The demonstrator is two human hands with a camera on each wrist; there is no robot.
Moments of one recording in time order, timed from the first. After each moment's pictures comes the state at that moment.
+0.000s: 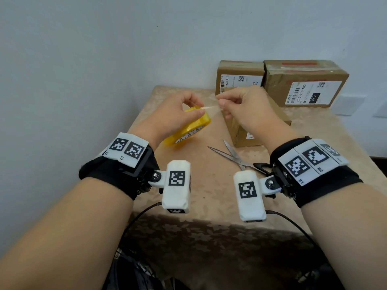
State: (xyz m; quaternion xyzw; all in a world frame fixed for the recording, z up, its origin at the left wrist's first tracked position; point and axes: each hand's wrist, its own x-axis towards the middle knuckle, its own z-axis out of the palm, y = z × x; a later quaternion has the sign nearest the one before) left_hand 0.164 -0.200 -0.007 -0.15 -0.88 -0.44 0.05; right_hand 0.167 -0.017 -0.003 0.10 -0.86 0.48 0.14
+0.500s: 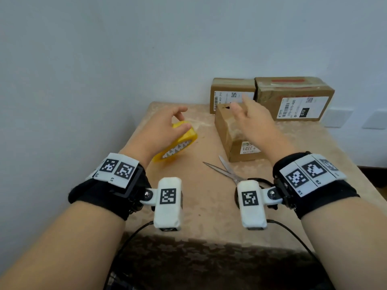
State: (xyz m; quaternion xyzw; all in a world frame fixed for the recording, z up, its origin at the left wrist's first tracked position) left_hand 0.159 -0.210 -0.002 -0.15 -0.92 -0.35 0.10; right_hand 0.162 0.008 0.002 0.04 -0.92 0.35 0.15
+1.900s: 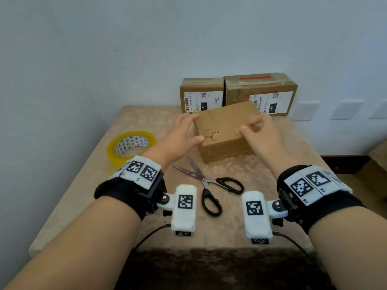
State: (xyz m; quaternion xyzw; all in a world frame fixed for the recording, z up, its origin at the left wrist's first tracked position) left_hand 0.147 -0.111 -0.030 -0.19 -0.90 -0.38 -0.02; right_hand 0.177 0.099 -0.038 -0.15 -0.87 0.43 0.16
